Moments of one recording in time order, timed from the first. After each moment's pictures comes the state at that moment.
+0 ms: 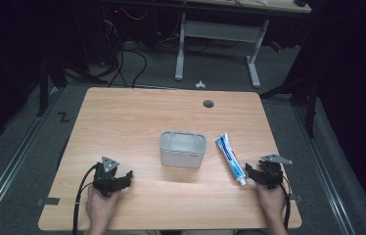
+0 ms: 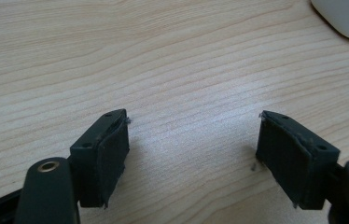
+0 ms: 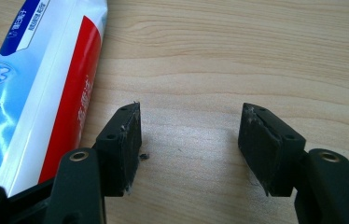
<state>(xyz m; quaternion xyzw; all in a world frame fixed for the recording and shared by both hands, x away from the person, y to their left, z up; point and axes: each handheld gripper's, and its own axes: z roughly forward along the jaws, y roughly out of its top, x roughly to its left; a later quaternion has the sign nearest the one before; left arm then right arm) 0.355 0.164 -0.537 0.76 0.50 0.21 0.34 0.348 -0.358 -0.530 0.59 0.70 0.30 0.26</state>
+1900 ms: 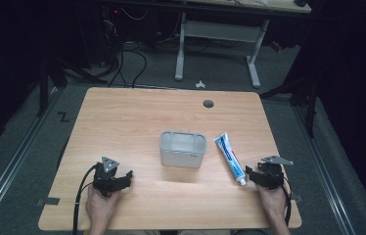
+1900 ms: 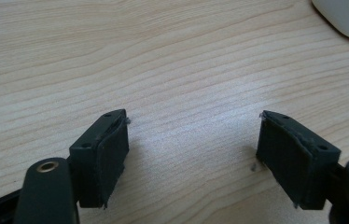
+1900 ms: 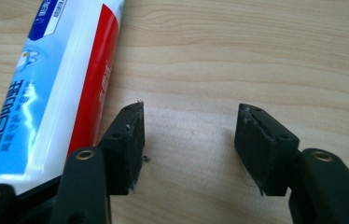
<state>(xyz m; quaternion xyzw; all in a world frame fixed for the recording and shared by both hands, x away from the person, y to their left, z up) 0.355 0.164 -0.536 0.77 0.50 0.21 0.34 0.340 -0.358 -0.525 0.58 0.72 0.30 0.24</state>
